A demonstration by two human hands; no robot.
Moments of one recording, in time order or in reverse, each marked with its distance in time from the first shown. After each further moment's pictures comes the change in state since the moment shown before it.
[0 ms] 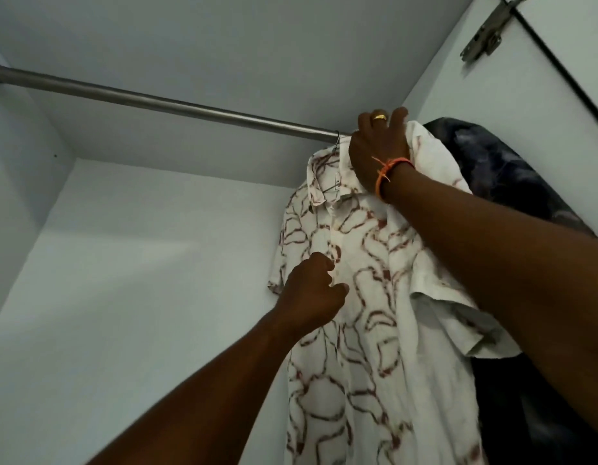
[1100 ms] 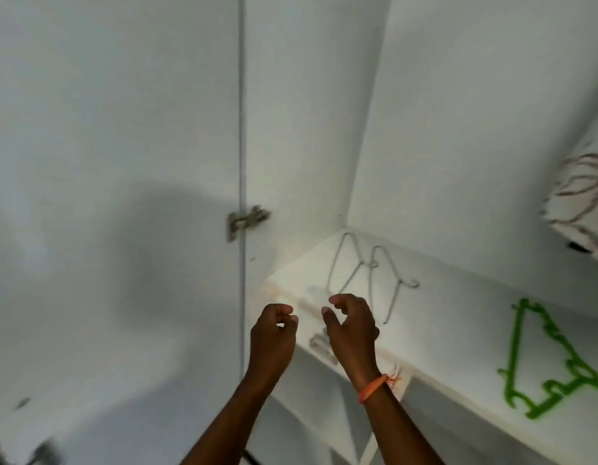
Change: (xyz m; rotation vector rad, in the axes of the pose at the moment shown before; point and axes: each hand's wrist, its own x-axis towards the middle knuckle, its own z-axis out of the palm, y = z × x) left_hand -0.691 0.078 -0.163 0.274 0.587 -1.301; right_hand -0.684 -0.165 -0.400 1.978 -1.362 0.000
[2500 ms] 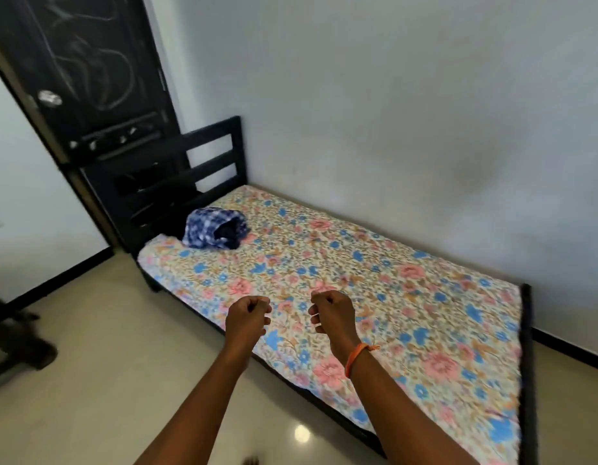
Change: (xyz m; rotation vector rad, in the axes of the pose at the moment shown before) left_hand -0.403 -0.292 -1.060 -0.158 1.477 -0.627; right_hand -0.776 -0.628 0.702 0.347 -1.682 -0.048
